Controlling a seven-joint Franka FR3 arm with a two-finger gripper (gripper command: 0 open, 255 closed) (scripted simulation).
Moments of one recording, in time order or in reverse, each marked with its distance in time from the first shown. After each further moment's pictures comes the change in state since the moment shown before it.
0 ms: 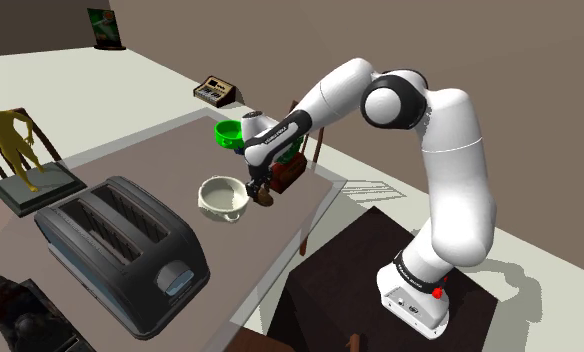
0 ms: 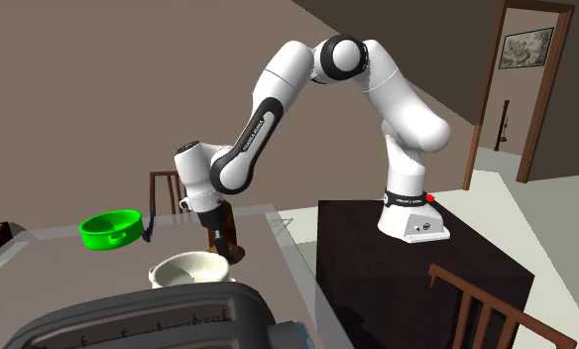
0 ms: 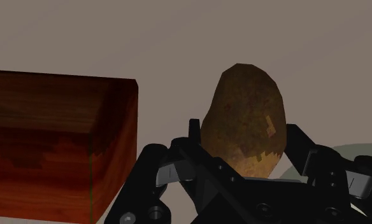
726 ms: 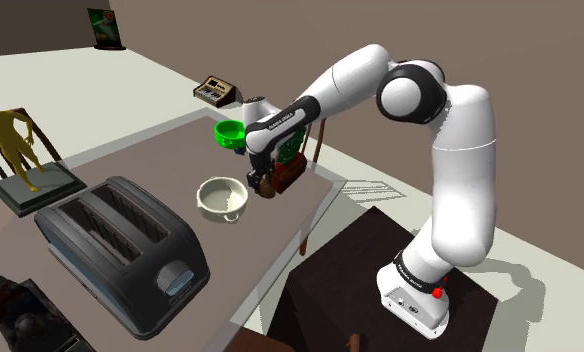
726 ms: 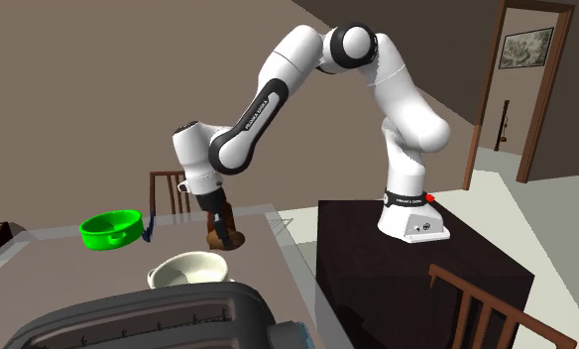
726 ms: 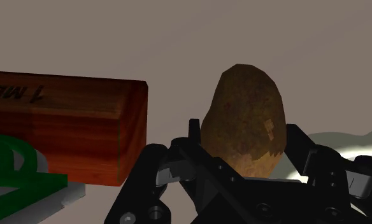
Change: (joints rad) arm -0.004 -0.109 0.008 -0.029 0.010 -0.082 -0.006
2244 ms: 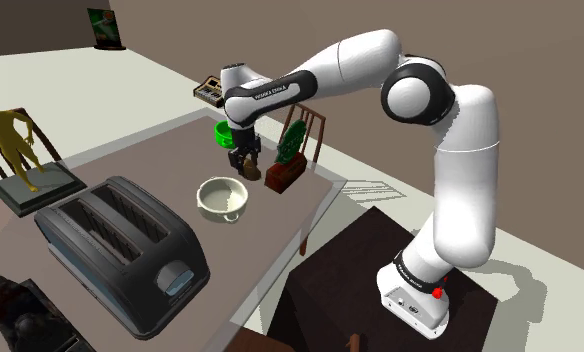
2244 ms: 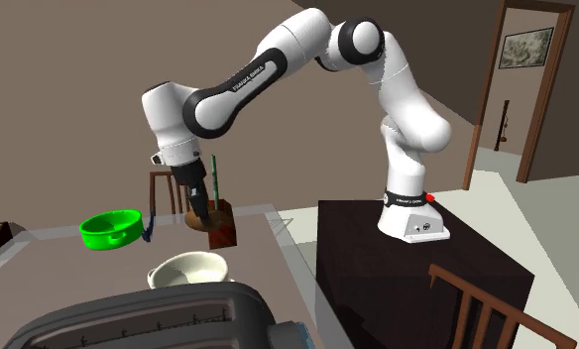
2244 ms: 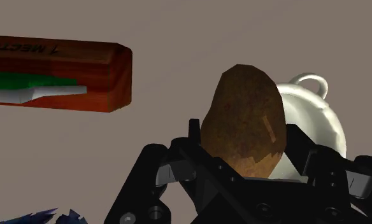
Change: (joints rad) arm 0.056 -0.027 0.032 0.233 0.017 -0.263 0.058
